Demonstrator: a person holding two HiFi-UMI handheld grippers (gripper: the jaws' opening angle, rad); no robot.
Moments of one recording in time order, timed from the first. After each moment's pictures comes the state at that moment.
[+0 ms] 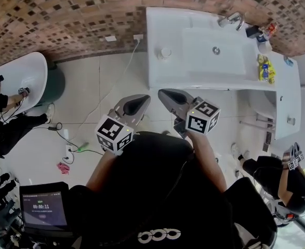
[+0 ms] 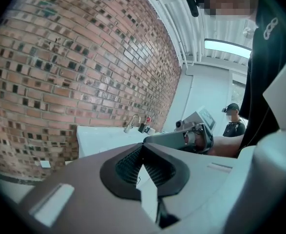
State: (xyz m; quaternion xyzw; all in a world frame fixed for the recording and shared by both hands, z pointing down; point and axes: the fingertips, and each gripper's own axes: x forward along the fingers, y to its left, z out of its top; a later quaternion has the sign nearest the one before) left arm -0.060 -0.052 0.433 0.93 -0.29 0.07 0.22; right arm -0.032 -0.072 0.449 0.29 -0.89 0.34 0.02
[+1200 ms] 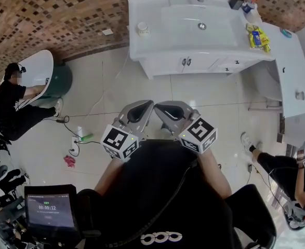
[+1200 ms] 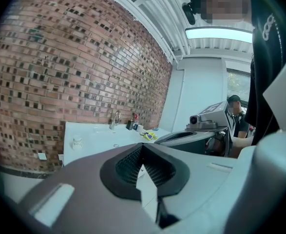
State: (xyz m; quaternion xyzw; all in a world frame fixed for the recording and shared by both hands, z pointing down) left arm 0.074 0.169 0.436 0.93 -0.32 0.08 0.18; right arm 0.070 0.183 0.436 0.27 -0.94 0.20 0.07
